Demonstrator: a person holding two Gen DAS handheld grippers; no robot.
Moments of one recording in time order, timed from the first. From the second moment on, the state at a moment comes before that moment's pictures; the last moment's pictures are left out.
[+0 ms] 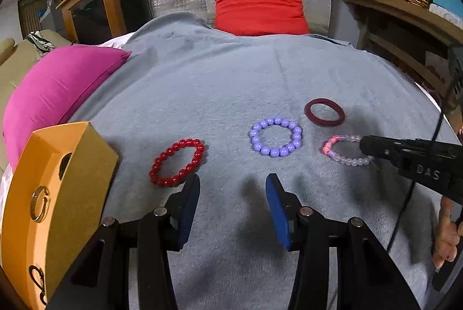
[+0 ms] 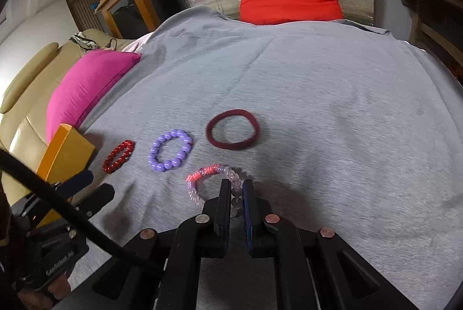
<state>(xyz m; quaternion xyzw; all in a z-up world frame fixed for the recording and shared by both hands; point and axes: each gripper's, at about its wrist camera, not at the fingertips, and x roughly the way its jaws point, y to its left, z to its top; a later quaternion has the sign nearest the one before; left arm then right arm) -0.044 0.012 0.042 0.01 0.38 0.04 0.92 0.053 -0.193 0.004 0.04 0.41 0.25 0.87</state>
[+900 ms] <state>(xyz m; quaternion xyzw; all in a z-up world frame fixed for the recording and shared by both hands) 0.014 0.010 0.031 -0.06 0.39 -0.02 0.92 0.062 -0.212 -0.011 0.06 0.44 0.23 0.87</state>
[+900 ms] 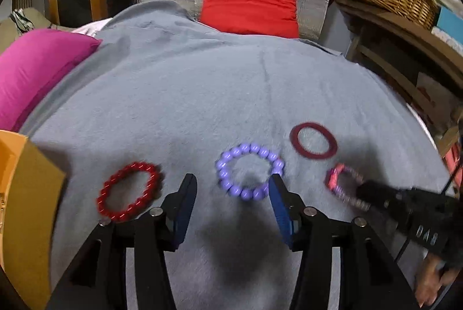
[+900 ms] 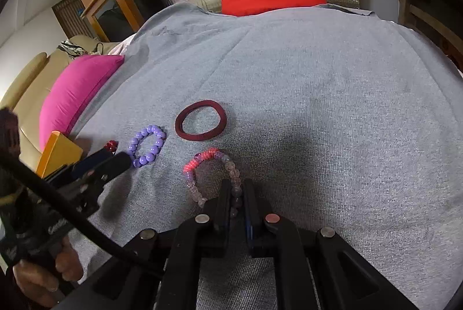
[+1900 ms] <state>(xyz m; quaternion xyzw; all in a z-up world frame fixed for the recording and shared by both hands) 0.030 -0.018 0.024 0.02 0.40 -0.03 0.91 0.053 -0.217 -0.010 0.05 0.43 0.24 0.87</state>
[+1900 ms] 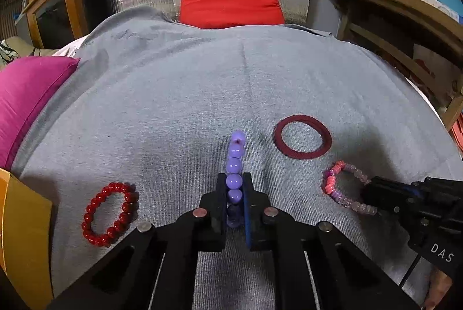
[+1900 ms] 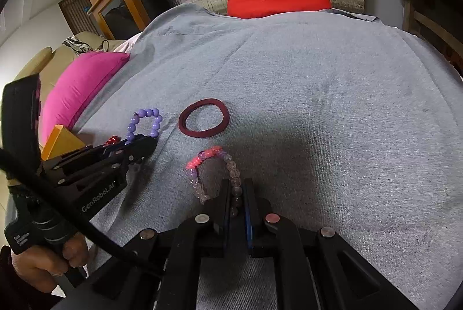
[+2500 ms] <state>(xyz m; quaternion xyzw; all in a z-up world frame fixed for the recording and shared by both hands) 0.002 -0.002 0.050 -0.01 0.38 -0.05 0.92 0.040 -0.221 0.008 0.04 0.42 0.24 0.88</state>
